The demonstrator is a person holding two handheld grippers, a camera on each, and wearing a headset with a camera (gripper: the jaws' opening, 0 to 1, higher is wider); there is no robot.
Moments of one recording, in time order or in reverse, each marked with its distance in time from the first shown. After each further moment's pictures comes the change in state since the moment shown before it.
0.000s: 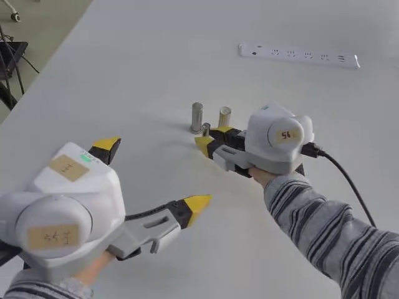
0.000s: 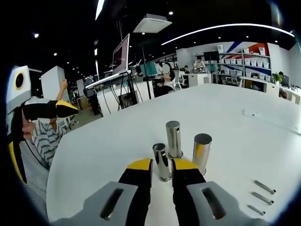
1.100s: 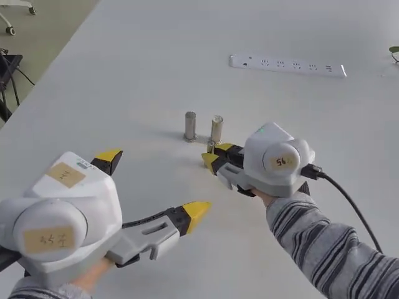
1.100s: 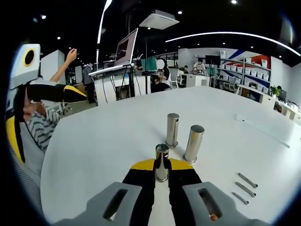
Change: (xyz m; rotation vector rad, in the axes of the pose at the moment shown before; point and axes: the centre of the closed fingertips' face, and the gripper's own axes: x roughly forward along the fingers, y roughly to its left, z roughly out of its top) left arm -0.002 -0.014 0.002 -0.046 -0.015 -0.035; right arm -0.036 0.003 -0.013 -0.127 0.041 -0.074
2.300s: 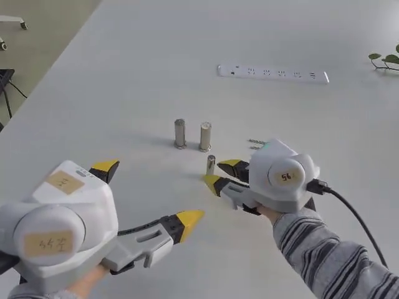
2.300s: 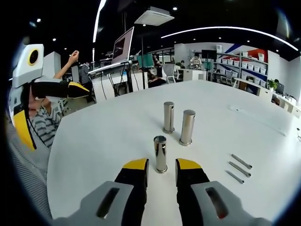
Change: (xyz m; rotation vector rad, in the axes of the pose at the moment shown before) left arm -0.001 -0.008 -0.001 0.023 0.023 -0.012; right arm -0.029 -0.006 -0.019 0.048 0.047 -0.009
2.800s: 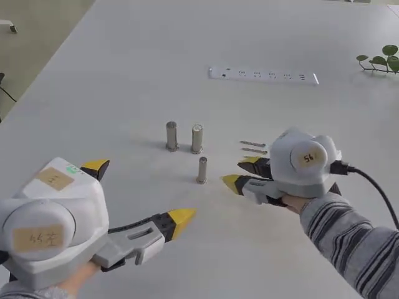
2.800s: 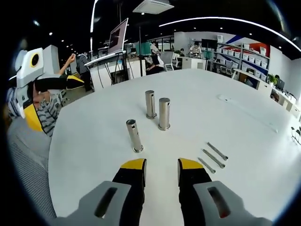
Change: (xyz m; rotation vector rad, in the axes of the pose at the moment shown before) left arm 0.002 0.003 0.003 0.008 0.007 -0.002; right arm -0.031 -0.044 -0.013 -0.026 0.132 -0.009
